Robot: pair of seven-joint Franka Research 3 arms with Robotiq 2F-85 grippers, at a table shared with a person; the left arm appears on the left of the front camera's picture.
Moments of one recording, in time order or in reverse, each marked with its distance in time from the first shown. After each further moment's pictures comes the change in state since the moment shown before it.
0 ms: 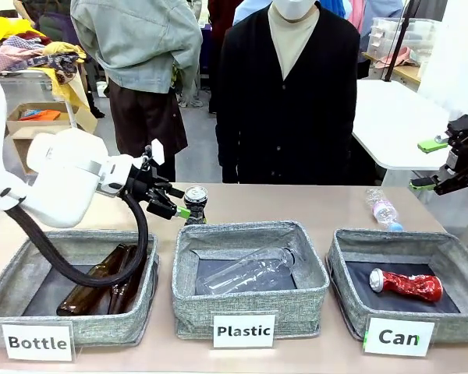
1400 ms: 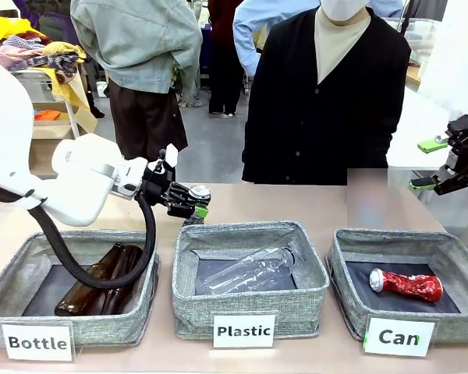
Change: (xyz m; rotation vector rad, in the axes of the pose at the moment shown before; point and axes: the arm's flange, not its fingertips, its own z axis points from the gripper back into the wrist) left arm -0.001 0.010 -0.036 -0.125 -0.053 0.012; right arm 0.000 0.000 0.000 0.000 0.000 0.000
